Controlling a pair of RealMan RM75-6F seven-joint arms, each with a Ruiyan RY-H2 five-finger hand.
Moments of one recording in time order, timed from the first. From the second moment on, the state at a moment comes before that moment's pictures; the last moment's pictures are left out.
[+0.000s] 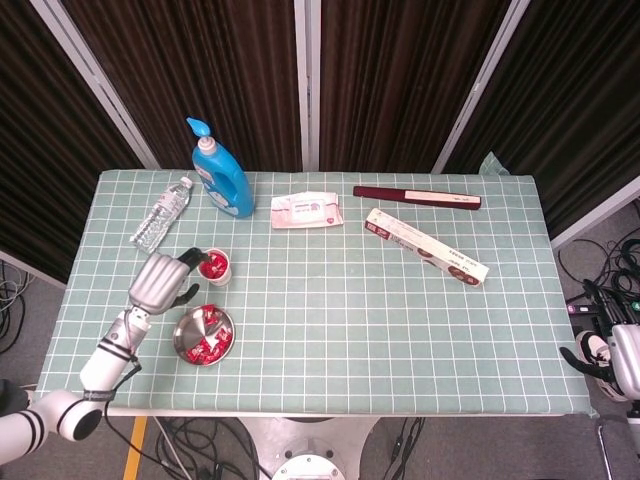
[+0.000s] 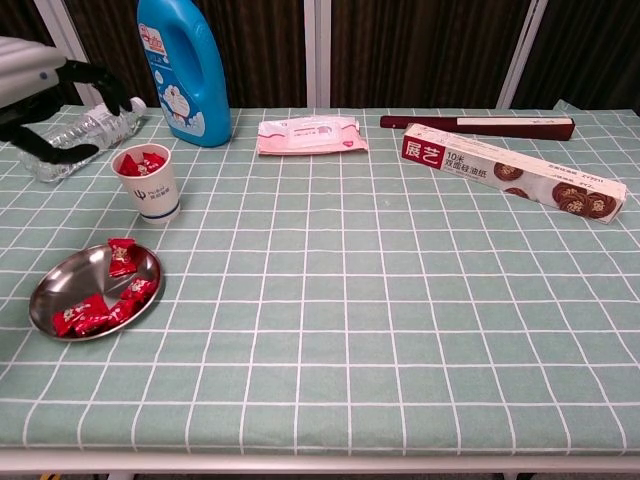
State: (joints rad) left arm -0.58 -1.42 -0.08 -1.36 1.45 1.16 0.13; right arm 0.07 -0.99 0.08 -1.59 -1.49 1.46 0.21
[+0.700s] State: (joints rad) left arm -0.61 -1.51 0.04 -1.24 1.52 0.98 0.13; right arm 0.06 -0.99 0.07 -1.60 -1.49 1.47 0.22
